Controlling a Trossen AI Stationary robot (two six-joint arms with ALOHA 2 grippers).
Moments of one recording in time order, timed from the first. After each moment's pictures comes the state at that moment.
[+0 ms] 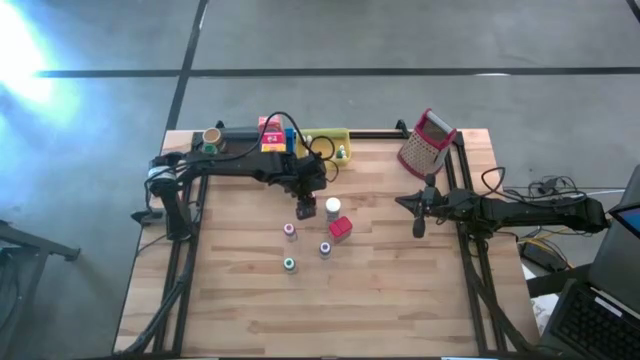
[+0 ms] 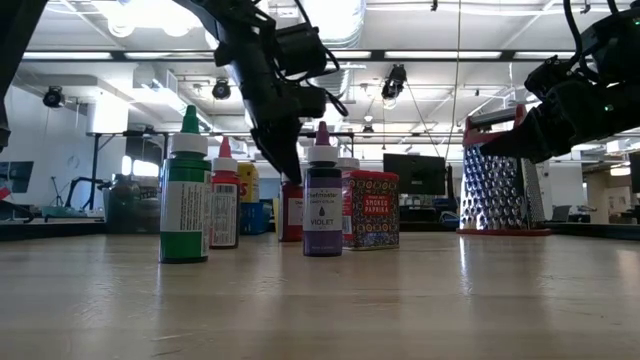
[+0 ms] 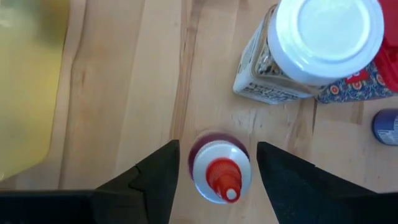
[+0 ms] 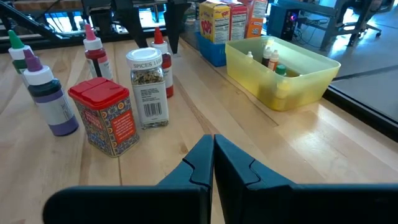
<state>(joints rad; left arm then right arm) 0.24 1.76 1.33 -0.66 0.03 0.07 -0.09 0.42 0.01 0.15 0.23 0.10</state>
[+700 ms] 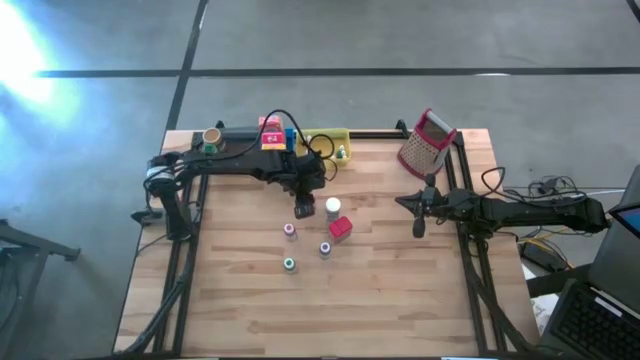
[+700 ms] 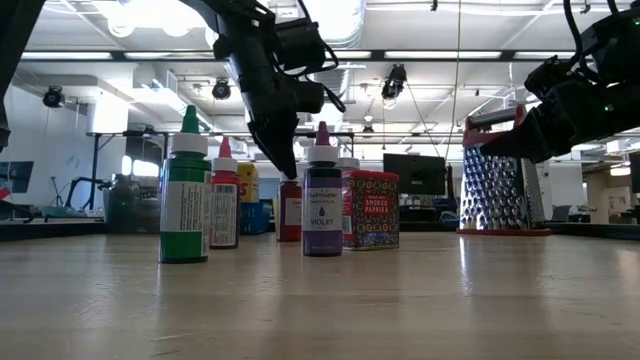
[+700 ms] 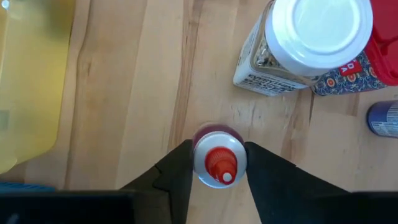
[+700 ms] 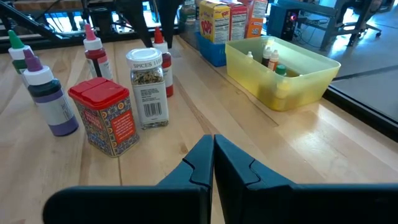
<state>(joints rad) 0.24 1.75 1.36 -0.72 0.02 0.07 -0.09 0.42 0.01 0.15 0.23 0.10</state>
